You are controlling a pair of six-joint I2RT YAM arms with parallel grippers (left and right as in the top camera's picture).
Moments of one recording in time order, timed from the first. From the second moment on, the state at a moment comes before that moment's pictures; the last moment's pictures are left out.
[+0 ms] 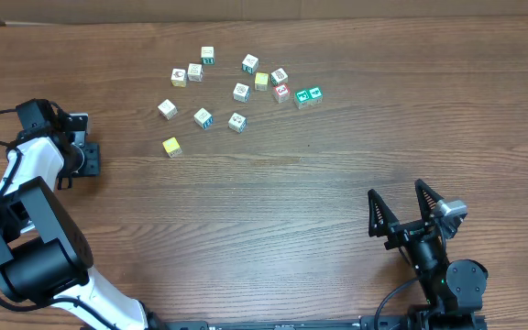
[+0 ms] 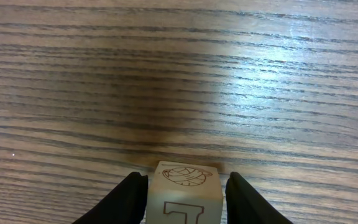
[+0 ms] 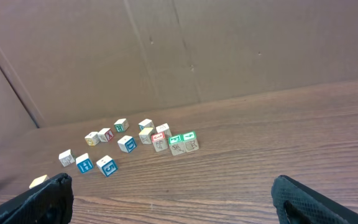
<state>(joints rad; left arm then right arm) 0.45 1.93 1.23 -0.55 0.01 0.37 0.02 0.01 0.02 -0.01 -0.26 0.29</state>
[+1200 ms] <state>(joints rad) 0.14 1.75 1.73 -1.01 -0.10 0.24 0.02 0.01 0.02 -0.01 -0.26 0.29</state>
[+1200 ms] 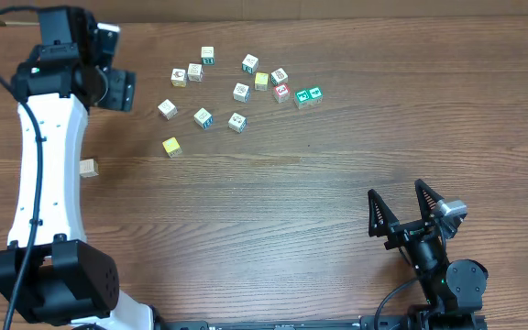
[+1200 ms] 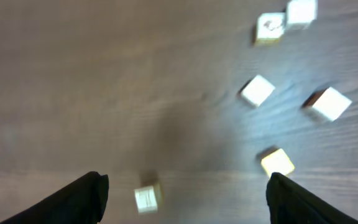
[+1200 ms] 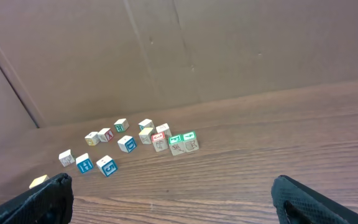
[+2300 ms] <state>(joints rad) 0.41 1.66 1.09 -0.58 -0.05 0.14 0.02 0.01 0.02 -0.01 -0.26 0.29</state>
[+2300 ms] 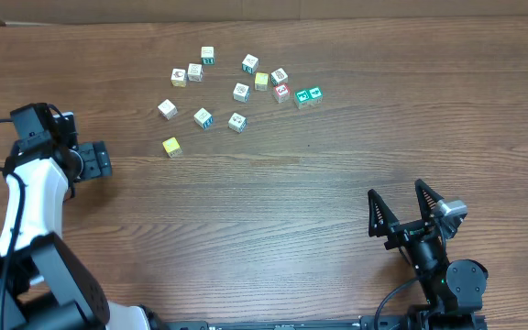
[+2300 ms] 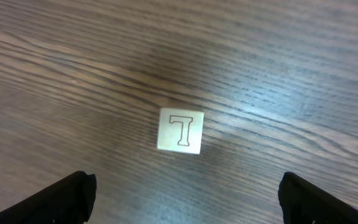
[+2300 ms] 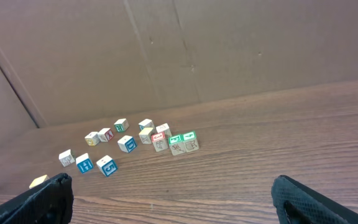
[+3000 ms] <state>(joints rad) 0.41 1.84 1.09 -0.44 0.01 0.29 0.02 0.01 0.02 -0.01 -0.26 0.29</state>
